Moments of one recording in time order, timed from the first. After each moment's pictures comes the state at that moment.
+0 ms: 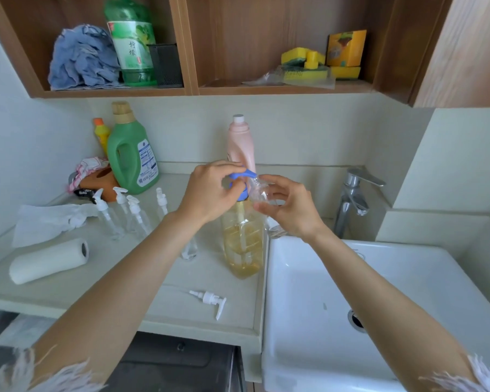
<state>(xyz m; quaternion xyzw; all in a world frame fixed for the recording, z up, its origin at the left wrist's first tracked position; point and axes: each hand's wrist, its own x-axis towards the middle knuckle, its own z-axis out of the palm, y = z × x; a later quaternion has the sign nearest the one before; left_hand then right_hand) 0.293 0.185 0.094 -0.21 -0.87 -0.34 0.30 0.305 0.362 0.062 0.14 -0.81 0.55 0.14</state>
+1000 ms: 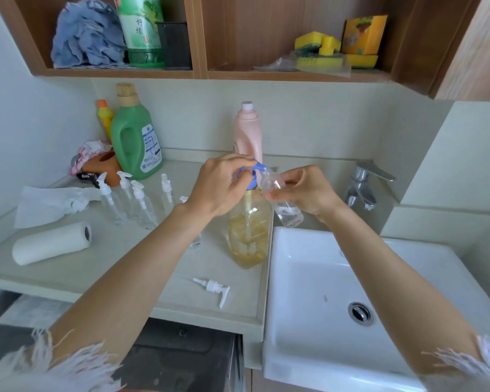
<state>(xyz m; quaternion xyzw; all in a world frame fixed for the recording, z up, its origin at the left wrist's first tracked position) 0.292 0.181 0.082 -0.23 -0.87 -0.35 0.27 0.277 0.373 0.065 0.10 -0.82 0.56 0.03</state>
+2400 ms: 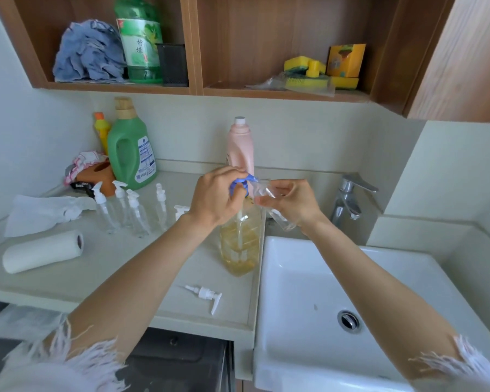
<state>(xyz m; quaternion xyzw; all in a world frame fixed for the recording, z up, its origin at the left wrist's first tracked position) 0.293 0.190 0.072 -0.26 -0.82 -0.35 0.37 0.287 0.367 0.061 0.08 -0.80 0.59 0.09</state>
